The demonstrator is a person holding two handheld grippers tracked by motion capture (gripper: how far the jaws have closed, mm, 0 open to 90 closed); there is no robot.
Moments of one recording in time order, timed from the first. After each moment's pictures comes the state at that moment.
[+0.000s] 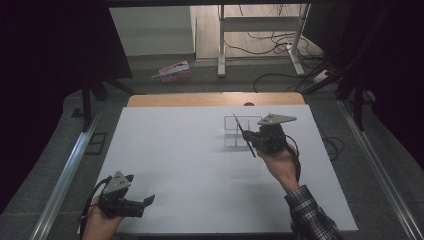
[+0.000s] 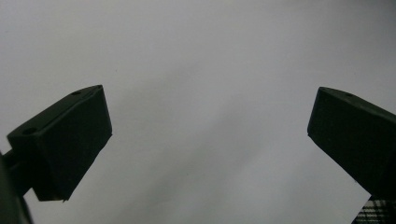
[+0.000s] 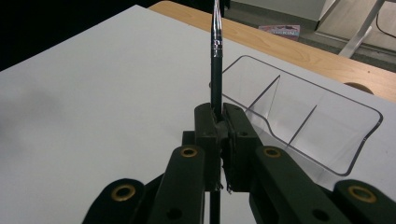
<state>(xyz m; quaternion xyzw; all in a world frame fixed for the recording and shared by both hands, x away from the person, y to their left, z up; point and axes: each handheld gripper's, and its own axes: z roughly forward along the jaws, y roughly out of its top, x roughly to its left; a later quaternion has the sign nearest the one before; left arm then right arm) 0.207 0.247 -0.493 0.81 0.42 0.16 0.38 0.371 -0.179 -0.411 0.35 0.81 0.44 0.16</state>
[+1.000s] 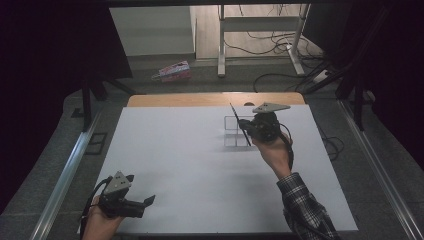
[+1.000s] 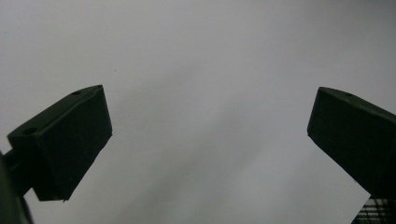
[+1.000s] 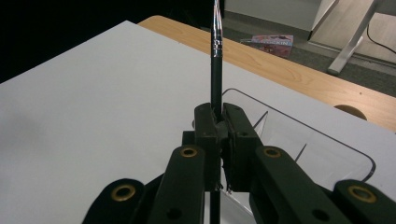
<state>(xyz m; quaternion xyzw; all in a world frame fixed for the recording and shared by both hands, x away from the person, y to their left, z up) 0.207 0.245 -0.493 0.81 0.42 0.17 0.37 0.402 -0.165 -0.404 0.35 0.80 0.45 0.17</state>
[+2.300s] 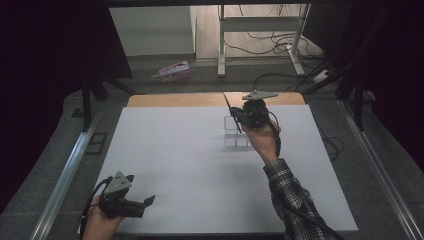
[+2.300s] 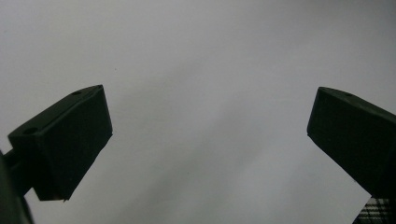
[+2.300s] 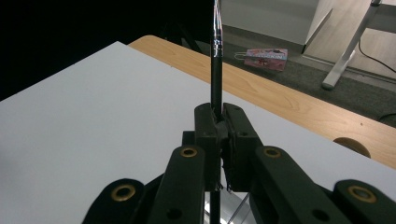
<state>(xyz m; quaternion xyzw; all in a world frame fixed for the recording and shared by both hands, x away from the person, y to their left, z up) 0.207 0.246 -0.494 0.81 0.42 0.17 0.37 0.437 -0.137 -0.398 0.35 0.79 0.46 0.19</state>
